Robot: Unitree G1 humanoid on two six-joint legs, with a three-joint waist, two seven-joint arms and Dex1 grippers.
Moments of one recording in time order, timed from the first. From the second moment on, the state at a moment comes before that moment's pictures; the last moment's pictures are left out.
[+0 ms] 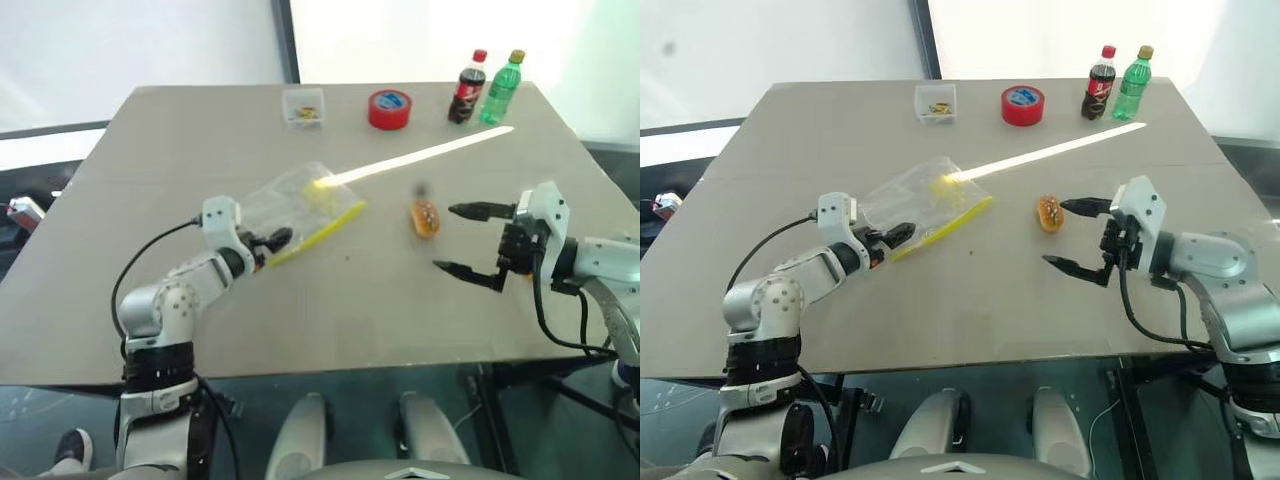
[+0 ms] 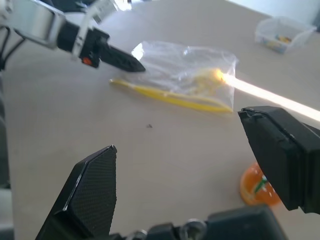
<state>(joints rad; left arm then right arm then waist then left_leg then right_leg) -0.42 0.41 0.25 -0.04 -0.63 0.98 -0.12 -0.32 -0.73 -0.05 -0.35 0.42 0.29 1.00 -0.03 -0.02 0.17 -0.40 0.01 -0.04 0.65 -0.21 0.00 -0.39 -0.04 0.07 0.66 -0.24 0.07</state>
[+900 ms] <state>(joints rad) -0.34 0.45 0.33 -0.11 -0.72 1.11 -0.31 -0.41 -0.64 0.14 -0.29 0.25 0.33 0.89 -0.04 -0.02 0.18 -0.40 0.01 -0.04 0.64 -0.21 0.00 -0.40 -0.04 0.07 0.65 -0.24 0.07</state>
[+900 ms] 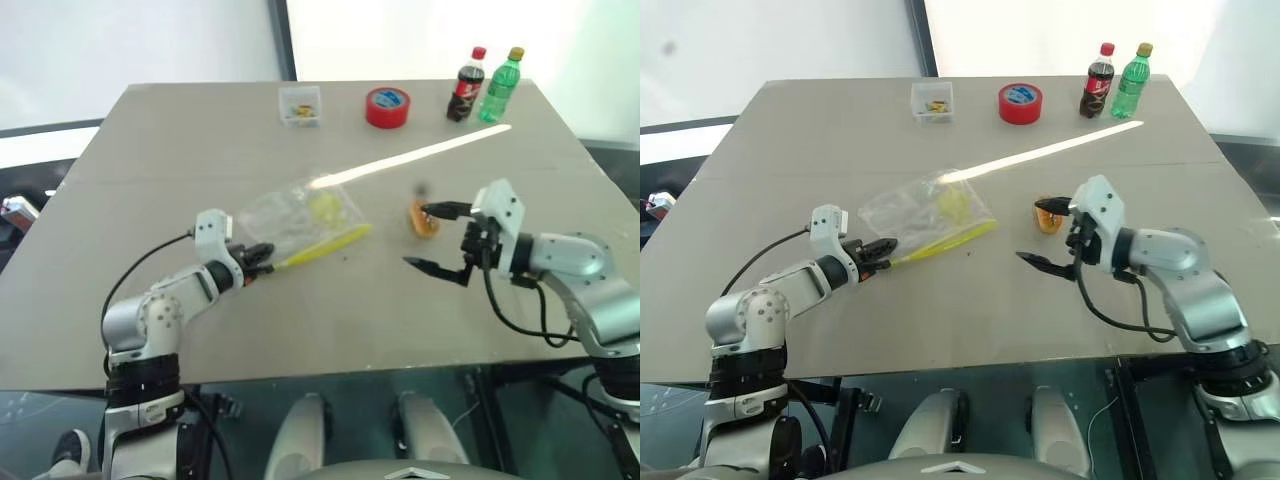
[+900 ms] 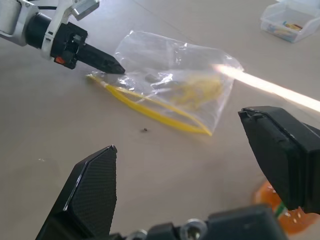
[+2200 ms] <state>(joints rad) -0.39 0.44 0.38 -0.19 -0.86 1.28 -0.28 -0.64 -0.39 0.37 0.22 -0.16 0.02 0.75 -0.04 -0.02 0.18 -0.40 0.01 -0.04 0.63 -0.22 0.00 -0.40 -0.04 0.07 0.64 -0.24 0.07</state>
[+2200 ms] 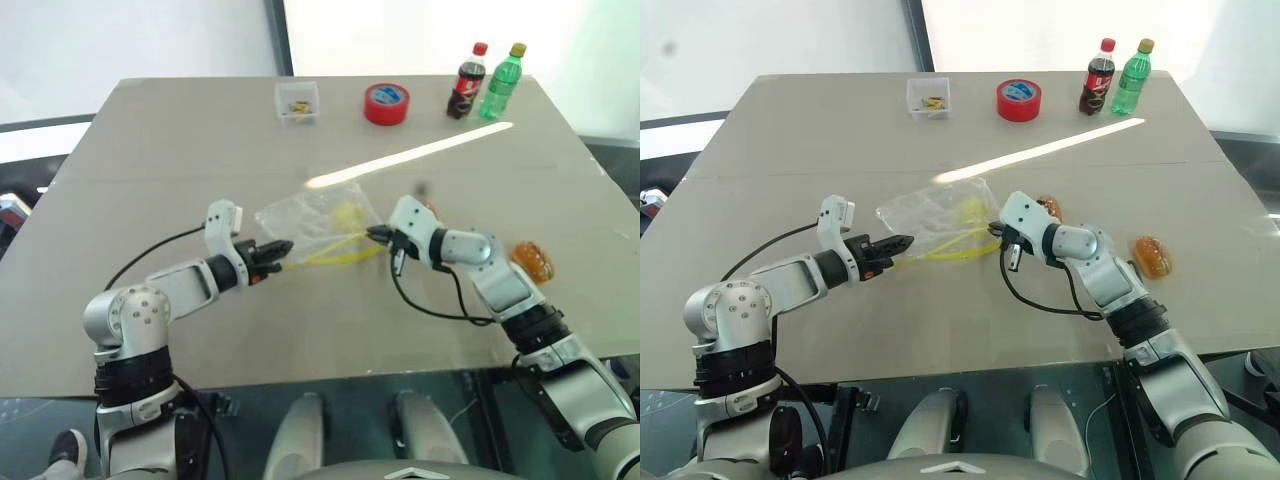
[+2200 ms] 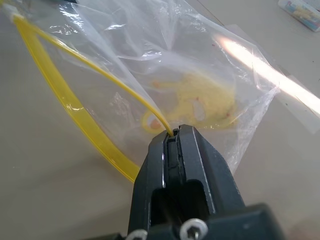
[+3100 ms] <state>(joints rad) -0.43 0.58 0.10 -0.15 -0.28 0.57 -0.35 -0.70 -0.28 0.19 0.13 0.00 0.49 0.60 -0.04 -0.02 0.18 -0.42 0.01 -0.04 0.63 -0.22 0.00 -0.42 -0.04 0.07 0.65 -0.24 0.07</state>
